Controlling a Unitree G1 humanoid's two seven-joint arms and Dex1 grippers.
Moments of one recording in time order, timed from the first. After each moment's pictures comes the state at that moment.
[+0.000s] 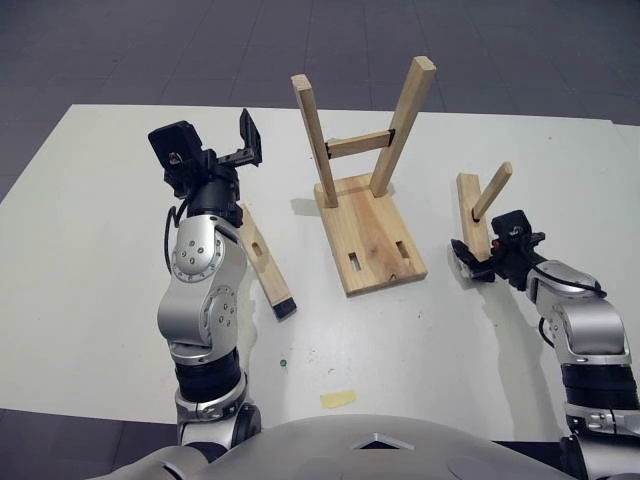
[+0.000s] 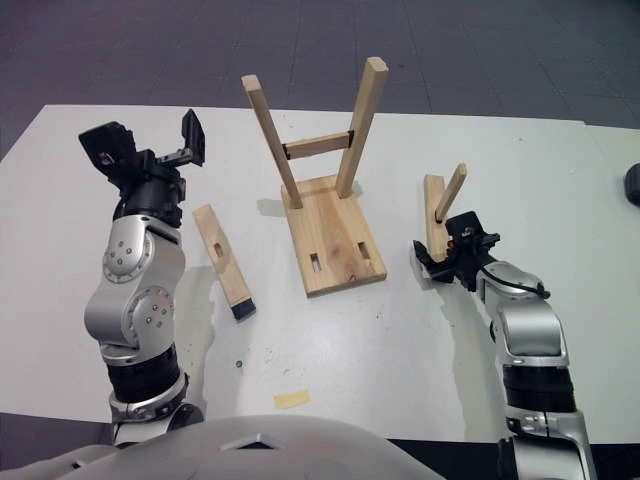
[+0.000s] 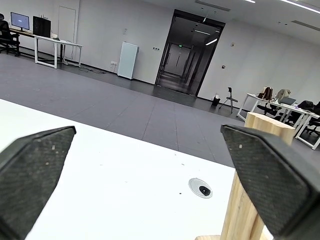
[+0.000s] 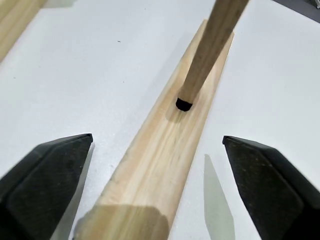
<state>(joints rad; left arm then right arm) -0.23 -0.07 0.06 -0.57 -0.22 0.59 0.25 -0.08 -0.58 -0.10 -0.12 0.17 0.75 0.38</state>
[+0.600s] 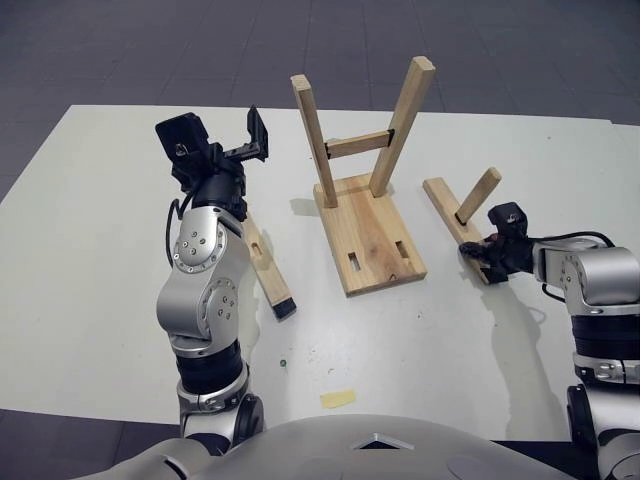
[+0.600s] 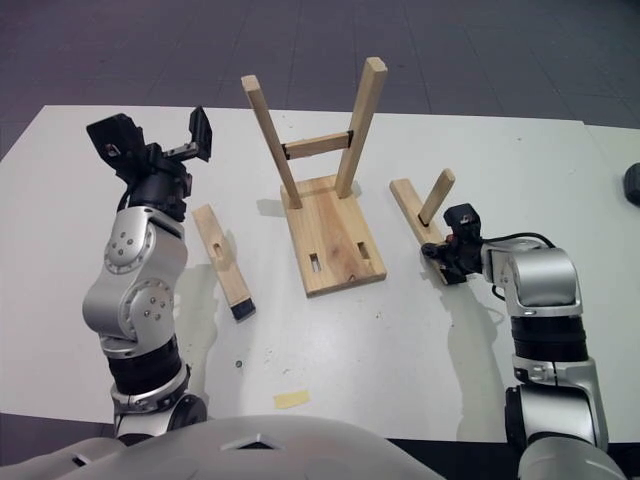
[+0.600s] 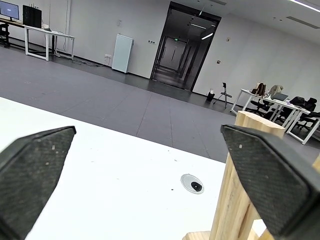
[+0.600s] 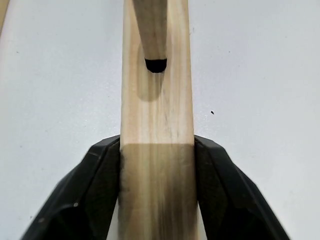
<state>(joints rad) -0.27 -0.07 0.08 -0.56 -0.24 0.66 0.25 -0.31 -0.66 -0.06 -0.04 0.24 1.21 0.50</state>
